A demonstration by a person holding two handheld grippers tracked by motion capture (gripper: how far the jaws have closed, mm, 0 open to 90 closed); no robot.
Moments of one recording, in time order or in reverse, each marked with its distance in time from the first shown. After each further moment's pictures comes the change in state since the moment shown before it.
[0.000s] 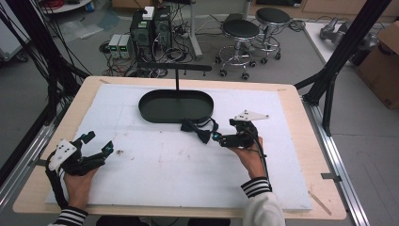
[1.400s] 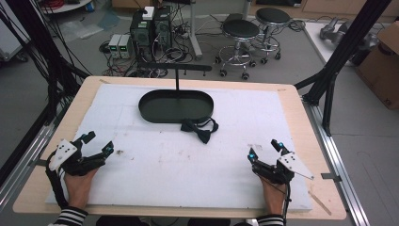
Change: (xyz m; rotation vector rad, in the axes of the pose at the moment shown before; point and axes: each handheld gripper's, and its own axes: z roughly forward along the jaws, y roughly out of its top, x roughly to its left) left arm -0.001 0.000 0.000 0.000 0.000 0.004; right arm -0.009 -0.115 -0.092 -0.449 -0.356 0.000
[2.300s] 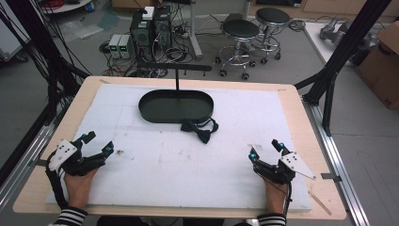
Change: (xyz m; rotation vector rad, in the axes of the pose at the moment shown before) left arm 0.001 0.000 0.000 0.003 -0.001 -0.004; right arm -0.004 -0.001 -0.001 -0.013 0.002 0.048
